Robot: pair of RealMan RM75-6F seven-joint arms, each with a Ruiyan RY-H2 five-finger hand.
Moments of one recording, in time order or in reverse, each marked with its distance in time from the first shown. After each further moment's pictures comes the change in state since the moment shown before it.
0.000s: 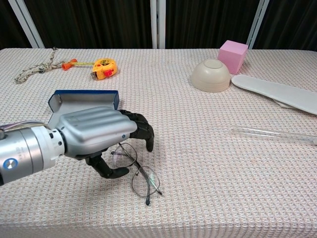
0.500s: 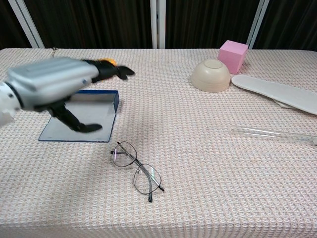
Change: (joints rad) left arm 0.098 0.155 -0.037 -0.062 0.106 0.247 -0.078; right arm -0.002 0.010 0.004 -0.042 -0.012 0.021 -0.040
